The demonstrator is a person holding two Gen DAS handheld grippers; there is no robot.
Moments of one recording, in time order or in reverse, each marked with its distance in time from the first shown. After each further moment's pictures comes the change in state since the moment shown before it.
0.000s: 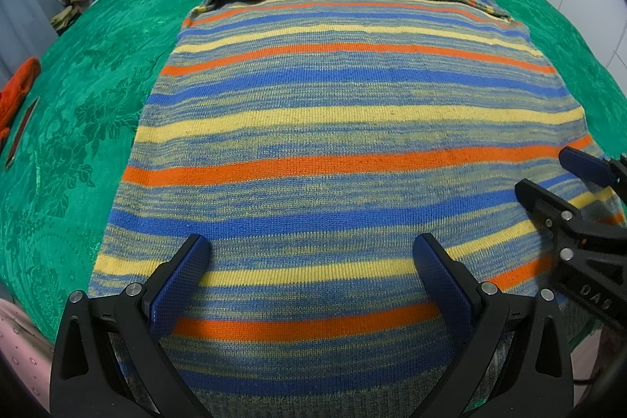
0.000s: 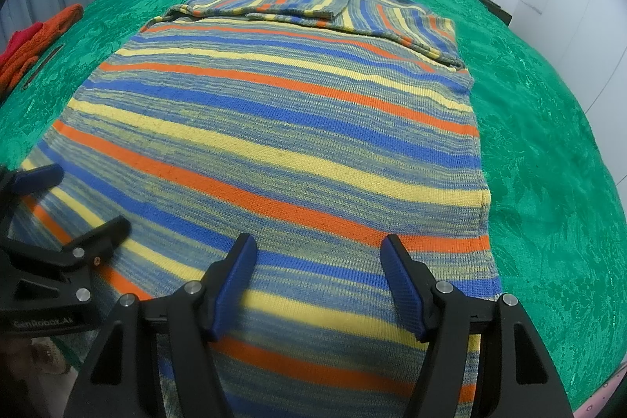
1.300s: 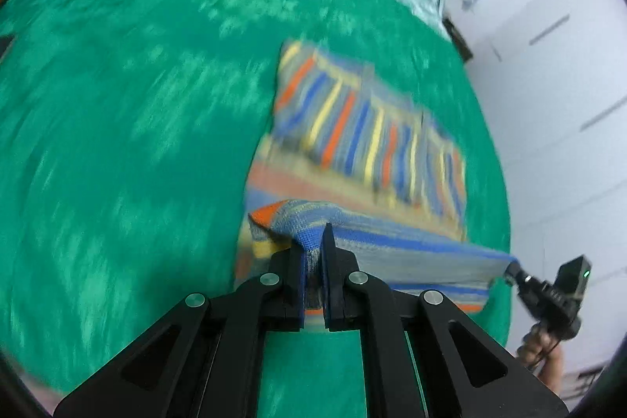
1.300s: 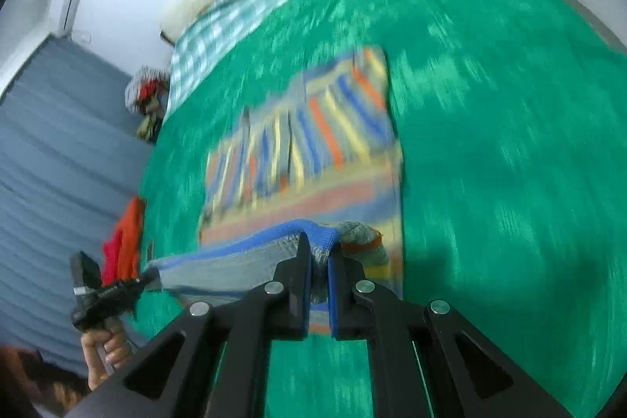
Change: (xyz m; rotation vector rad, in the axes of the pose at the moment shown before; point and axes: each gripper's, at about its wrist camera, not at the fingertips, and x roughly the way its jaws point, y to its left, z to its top) left arm -0.030 0.198 0.155 -0.483 0.022 -0.407; right arm -0.025 -0.205 0.124 0.617 -0.042 0.505
